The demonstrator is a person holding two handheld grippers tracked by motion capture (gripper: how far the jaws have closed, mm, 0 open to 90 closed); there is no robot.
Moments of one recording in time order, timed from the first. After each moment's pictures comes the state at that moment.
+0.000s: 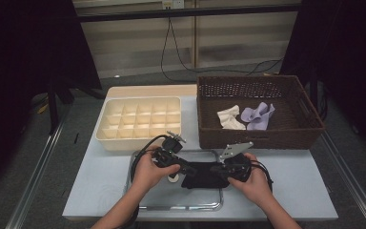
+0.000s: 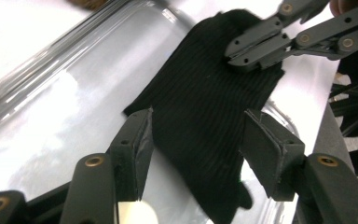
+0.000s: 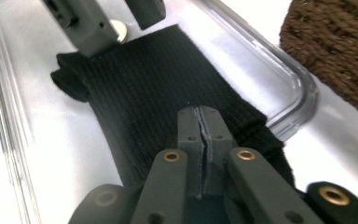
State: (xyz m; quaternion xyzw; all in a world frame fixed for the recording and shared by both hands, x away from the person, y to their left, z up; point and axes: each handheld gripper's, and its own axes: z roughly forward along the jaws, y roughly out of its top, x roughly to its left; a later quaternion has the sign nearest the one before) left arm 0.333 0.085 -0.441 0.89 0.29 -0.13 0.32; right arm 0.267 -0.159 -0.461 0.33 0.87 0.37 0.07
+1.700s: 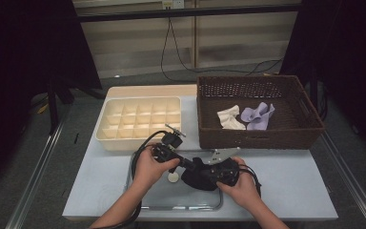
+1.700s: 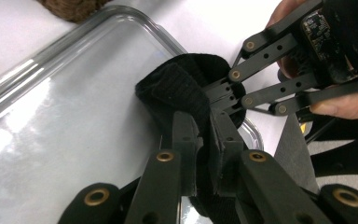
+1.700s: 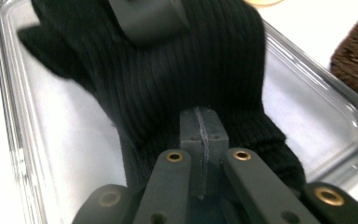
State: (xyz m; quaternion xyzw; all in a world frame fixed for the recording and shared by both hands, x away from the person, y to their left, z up) left arm 0.337 0.076 -0.420 0.88 0.29 -0.18 0.32; right arm 0.262 -0.127 -0.468 0.31 0.87 0.38 0.08
